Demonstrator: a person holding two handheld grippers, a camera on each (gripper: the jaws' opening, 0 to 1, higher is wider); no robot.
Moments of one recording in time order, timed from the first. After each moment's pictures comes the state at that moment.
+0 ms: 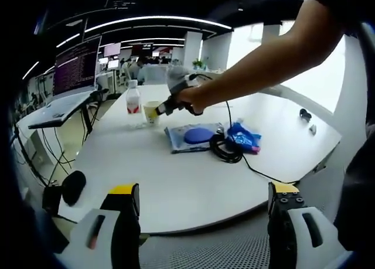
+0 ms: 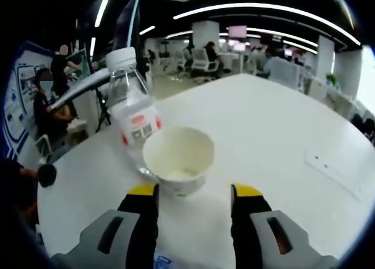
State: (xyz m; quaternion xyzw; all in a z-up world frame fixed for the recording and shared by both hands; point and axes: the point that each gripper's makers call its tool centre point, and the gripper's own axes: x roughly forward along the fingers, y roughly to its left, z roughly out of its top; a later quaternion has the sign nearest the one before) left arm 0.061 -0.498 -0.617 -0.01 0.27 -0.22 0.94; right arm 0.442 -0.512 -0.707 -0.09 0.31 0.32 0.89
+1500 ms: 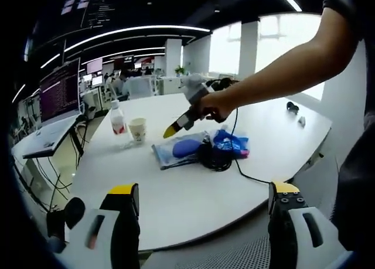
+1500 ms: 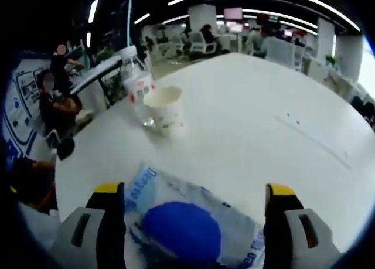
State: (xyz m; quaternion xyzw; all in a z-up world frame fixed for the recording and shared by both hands) left arm 0.065 -0.520 -0.593 0.03 0.23 -0.27 0.93; right arm 0.359 -0.610 -0.698 -0.08 0.38 0.32 0.86
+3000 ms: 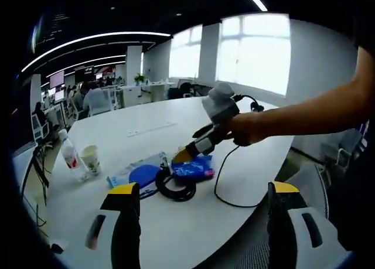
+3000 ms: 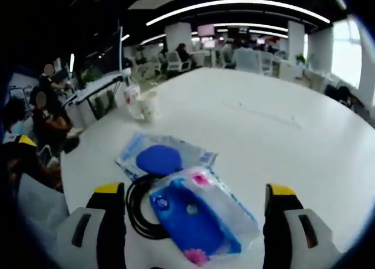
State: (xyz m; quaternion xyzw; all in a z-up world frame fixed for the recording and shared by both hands) left arm 0.094 -0.617 -0.572 0.04 0.21 -0.42 0.88; right arm 0.251 -0.744 -0.667 -0.02 0.33 0.24 0.91
